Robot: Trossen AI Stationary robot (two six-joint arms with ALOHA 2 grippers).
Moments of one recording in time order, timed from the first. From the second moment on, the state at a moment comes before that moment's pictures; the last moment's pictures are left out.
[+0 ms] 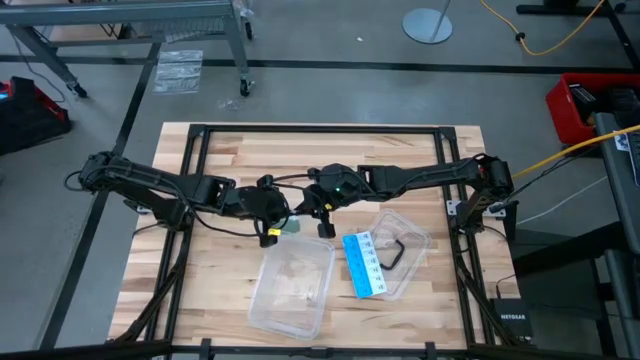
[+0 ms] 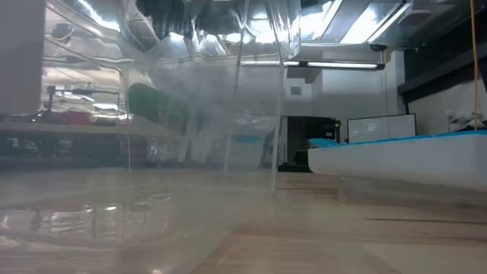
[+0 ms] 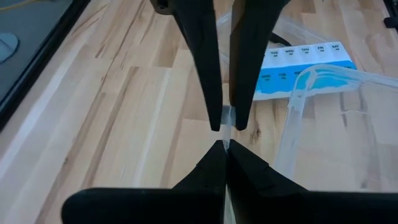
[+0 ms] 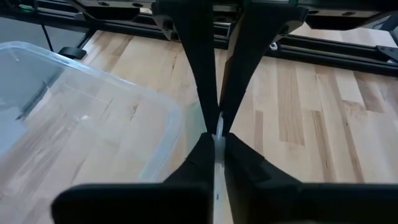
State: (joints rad) left arm -0.18 1.27 1.03 -0.46 -0.29 -0.18; right arm 0.01 1.75 1.43 -0.23 -0.15 -0.14
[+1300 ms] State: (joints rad) left arm -0.18 1.27 1.03 -0.46 -0.37 -0.21; right arm 0.01 1.75 1.43 -0.30 -0.09 -0.15
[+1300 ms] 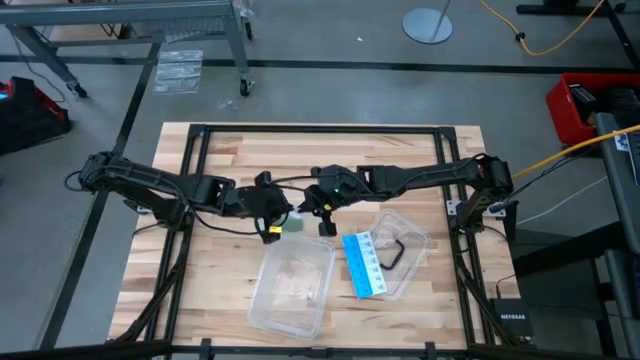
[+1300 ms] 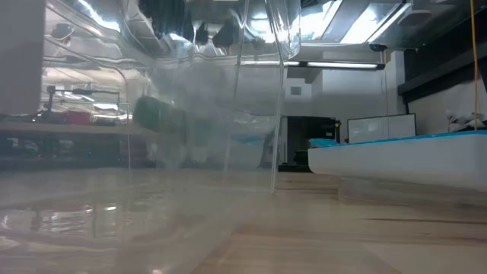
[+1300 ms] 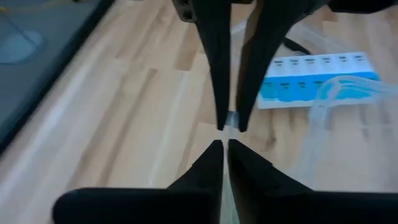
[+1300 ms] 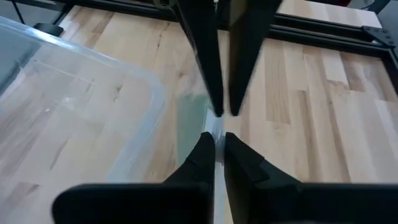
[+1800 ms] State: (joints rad) left arm -0.18 1.36 1.03 -0.45 -0.40 -0.19; right arm 0.01 1.75 1.43 -0.28 -0.09 -0.16
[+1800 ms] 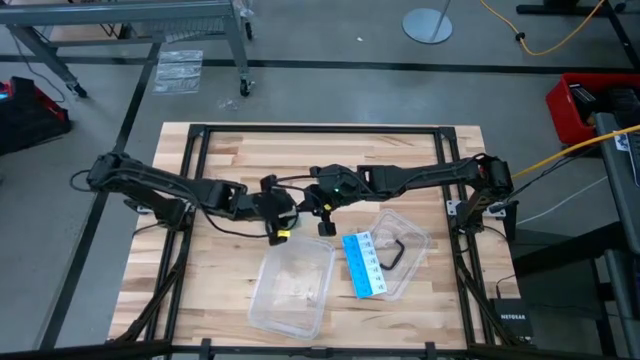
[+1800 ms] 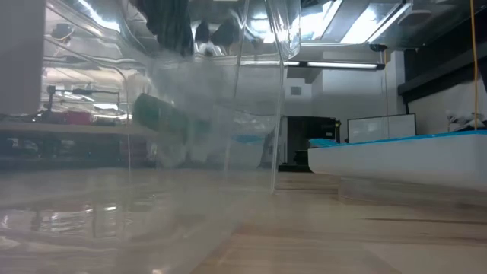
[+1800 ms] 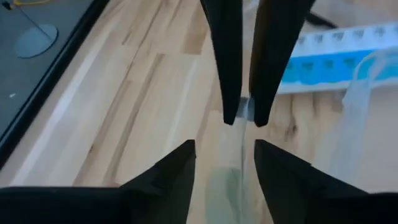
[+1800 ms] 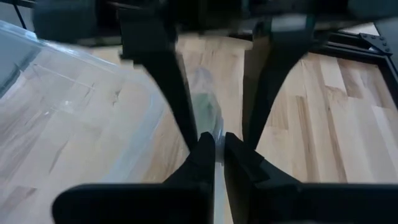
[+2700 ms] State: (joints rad) left arm -0.18 1.39 1.03 -0.37 -0.40 -0.07; right arm 0.01 1.75 1.43 -0.32 -0.09 -0.16
